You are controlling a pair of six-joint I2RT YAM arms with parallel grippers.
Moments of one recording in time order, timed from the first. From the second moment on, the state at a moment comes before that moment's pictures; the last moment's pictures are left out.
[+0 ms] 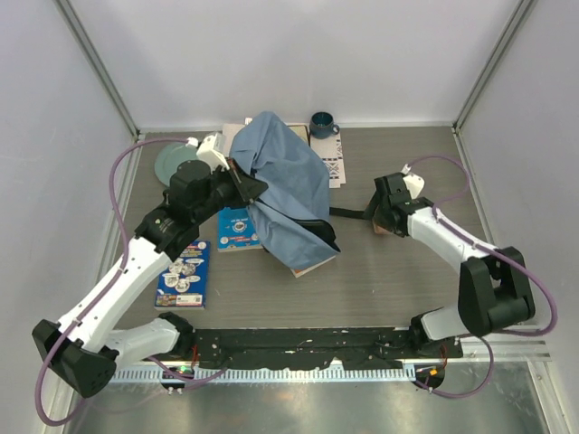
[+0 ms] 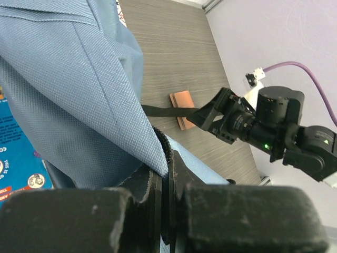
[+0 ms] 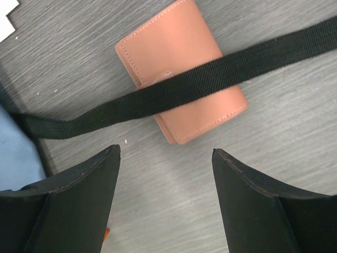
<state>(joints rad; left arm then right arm) -0.55 1.09 1.12 -0.31 0.07 -0.68 0.29 1.38 0.87 -0.46 0.34 0.73</state>
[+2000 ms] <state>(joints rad) -0.55 1.05 0.99 -0.22 0.07 -0.76 0.01 1.05 0.96 -0.46 0.27 0.55</state>
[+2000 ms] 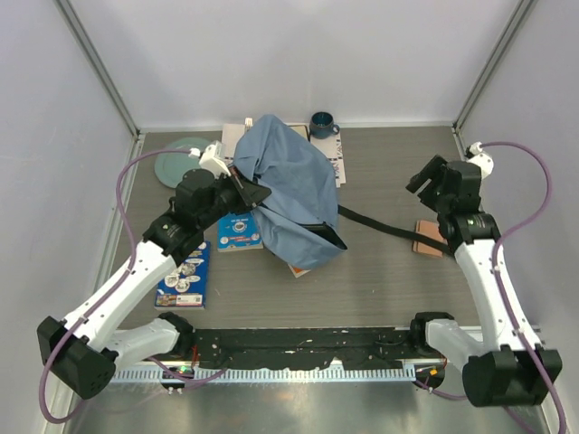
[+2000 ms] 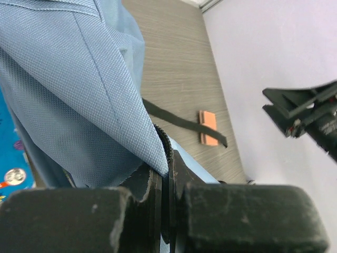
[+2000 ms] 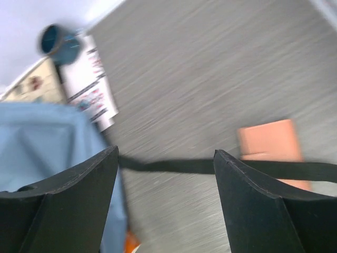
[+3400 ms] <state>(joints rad) -0.54 1.31 1.18 0.05 0.15 -0.99 0.46 0.55 0.60 -0.64 -0.15 0.62</state>
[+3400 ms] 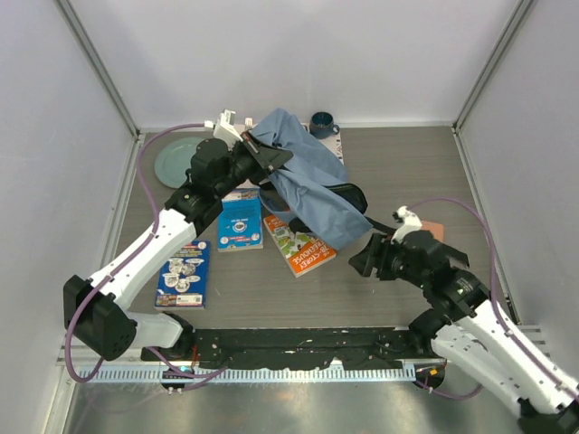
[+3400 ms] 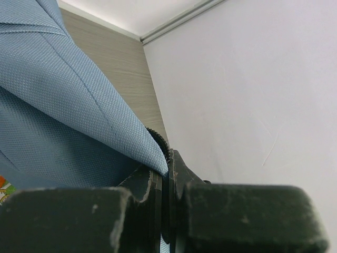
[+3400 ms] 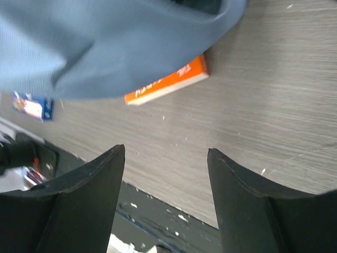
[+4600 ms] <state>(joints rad) -0.54 1.30 1.23 -0.15 0.07 -0.92 1.32 1.68 0.91 -0.17 0.75 0.54</state>
